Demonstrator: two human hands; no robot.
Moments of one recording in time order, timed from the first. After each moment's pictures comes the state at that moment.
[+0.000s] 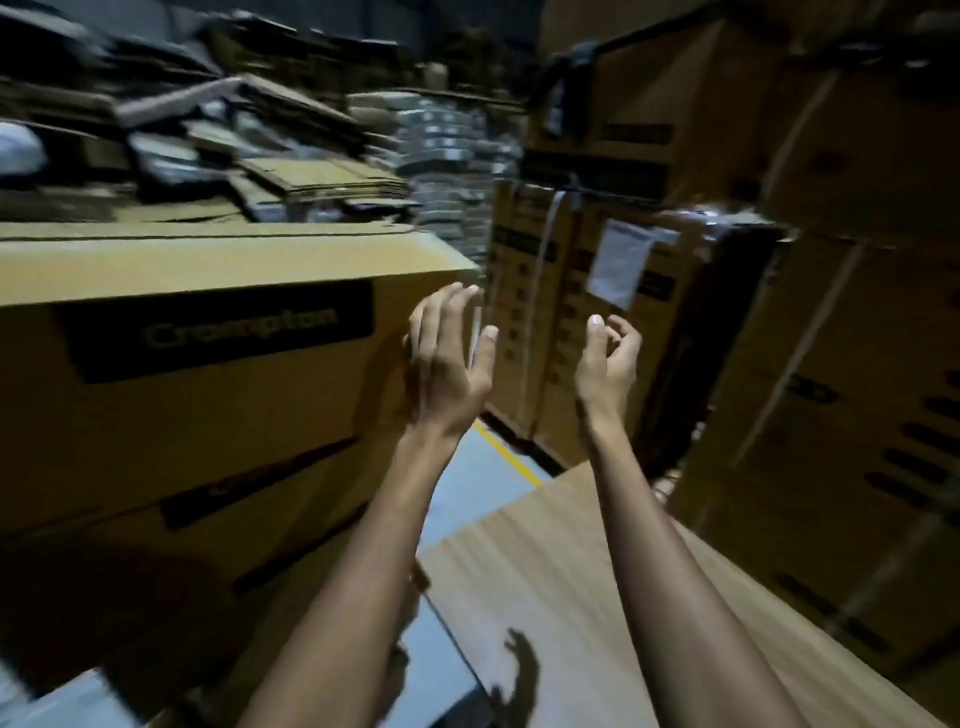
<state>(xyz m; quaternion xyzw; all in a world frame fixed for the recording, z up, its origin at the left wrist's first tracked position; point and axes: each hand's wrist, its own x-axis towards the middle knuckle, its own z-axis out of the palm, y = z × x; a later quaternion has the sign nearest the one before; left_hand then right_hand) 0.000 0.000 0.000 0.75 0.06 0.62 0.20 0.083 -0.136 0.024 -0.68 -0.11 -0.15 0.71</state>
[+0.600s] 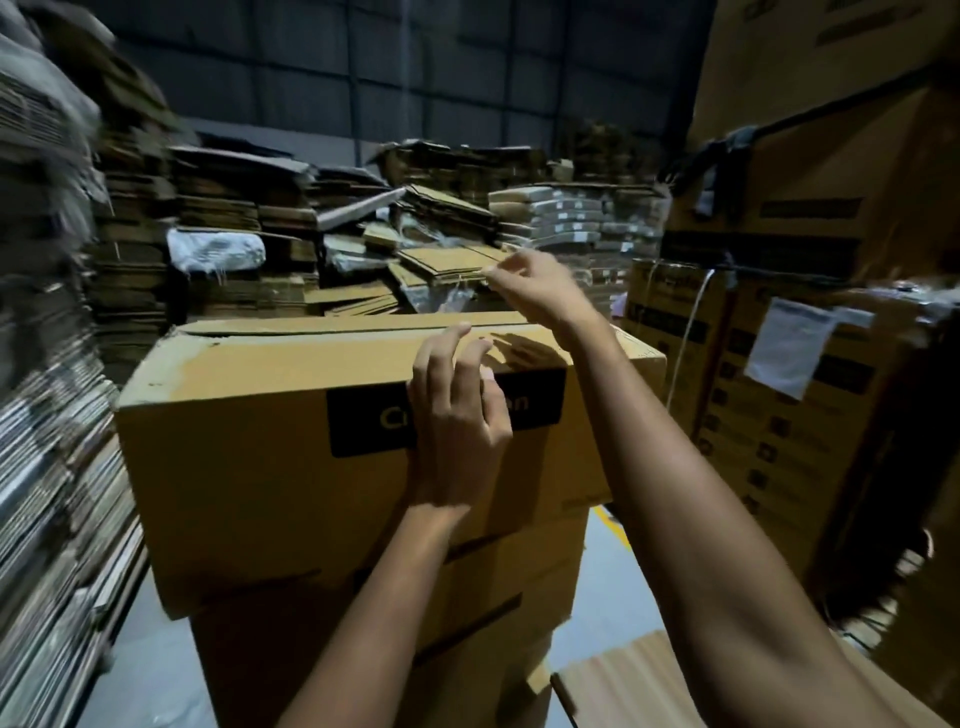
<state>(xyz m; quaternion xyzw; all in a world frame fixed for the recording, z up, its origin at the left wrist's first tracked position) -0.107 0.137 0.028 0.68 0.15 0.71 0.00 0.015 0.111 0.172 -0.73 -0.54 -0.03 0.43</state>
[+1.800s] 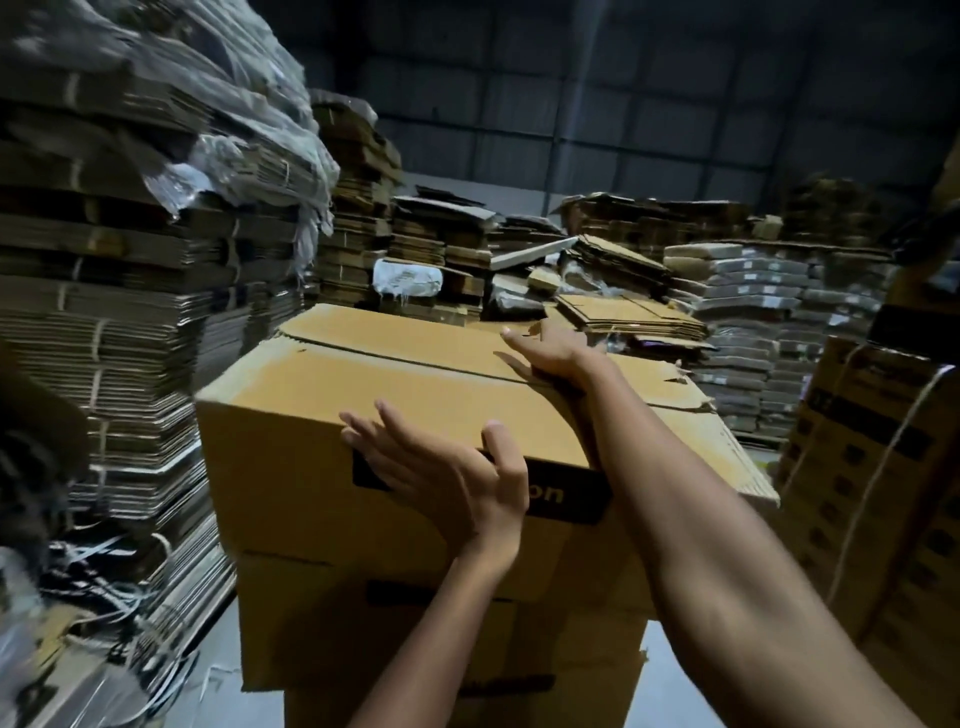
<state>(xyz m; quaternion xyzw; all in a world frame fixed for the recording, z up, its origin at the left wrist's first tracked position) -0.077 0.108 0.031 0.44 0.50 0.74 0.11 0.064 0.223 0.158 -0.78 -0.59 0.00 0.18</state>
